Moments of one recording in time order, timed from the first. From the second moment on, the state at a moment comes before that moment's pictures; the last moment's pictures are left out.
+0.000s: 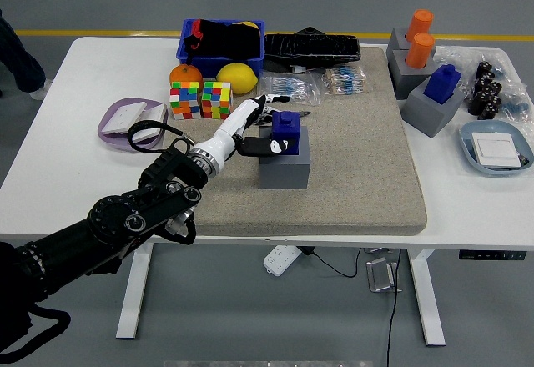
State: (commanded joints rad) left arm -0.81 0.05 -0.41 -0.82 0.87 0.31 -0.19; right arm 0.06 -0.33 2.00 0.19 -1.68 0.16 -0.21
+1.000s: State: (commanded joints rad) left arm -0.78 0.05 -0.49 -0.85 0.87 0.35 -0.27; right arm 0.05 -0.33 2.00 0.19 -1.67 0.16 -0.21
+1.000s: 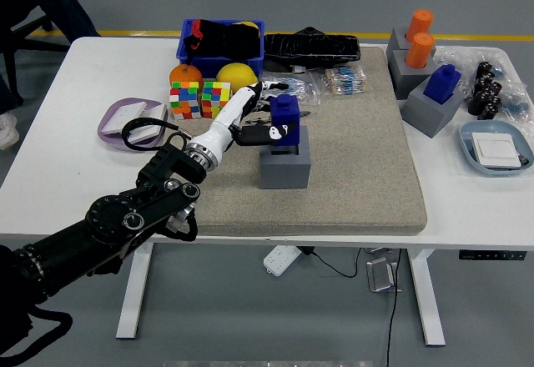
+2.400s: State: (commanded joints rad) left arm -0.60 0.09 -0.55 -0.59 0.79 0.48 -0.46; right arm 0.04 -0.32 2.01 0.19 -1.68 0.16 -0.21
